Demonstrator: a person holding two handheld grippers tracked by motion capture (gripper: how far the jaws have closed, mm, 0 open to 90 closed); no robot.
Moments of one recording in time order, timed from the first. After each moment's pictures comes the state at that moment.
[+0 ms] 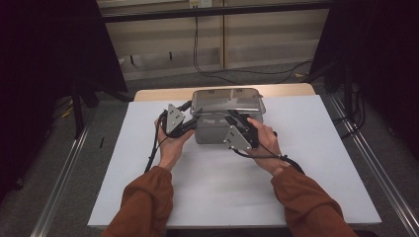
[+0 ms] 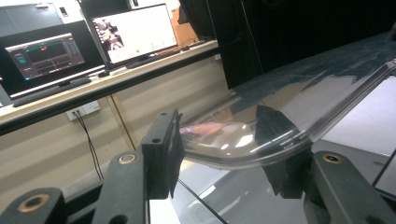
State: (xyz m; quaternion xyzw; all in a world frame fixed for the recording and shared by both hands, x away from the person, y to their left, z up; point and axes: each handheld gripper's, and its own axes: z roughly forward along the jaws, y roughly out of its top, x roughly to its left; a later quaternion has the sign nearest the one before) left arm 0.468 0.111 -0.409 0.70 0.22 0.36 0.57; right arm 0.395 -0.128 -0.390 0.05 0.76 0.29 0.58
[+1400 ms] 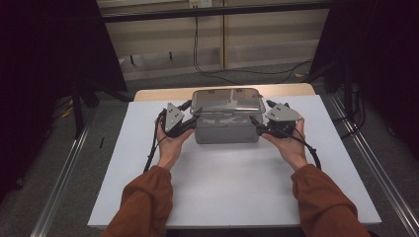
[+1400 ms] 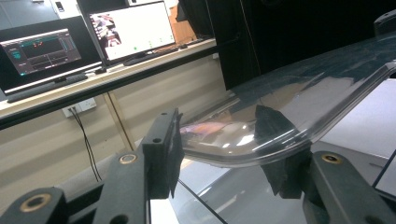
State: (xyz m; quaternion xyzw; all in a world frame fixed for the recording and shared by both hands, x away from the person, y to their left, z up) left arm 0.469 0.113 -0.406 0.71 0.22 0.35 0.57; right arm 0.420 -0.224 -0.394 0.31 0.74 0.43 0.42
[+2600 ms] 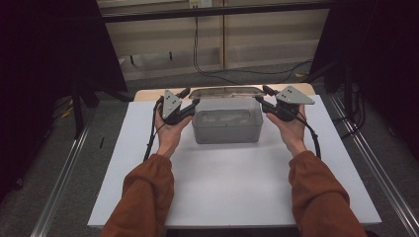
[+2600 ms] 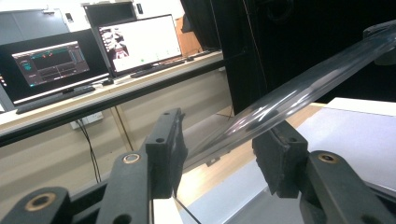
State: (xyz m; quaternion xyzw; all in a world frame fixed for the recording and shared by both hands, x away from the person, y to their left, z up) left arm 0.494 0.112 -0.378 0.69 0.23 0.36 0.59; right arm 0.457 -0.242 -0.374 0.32 0.67 0.54 0.40
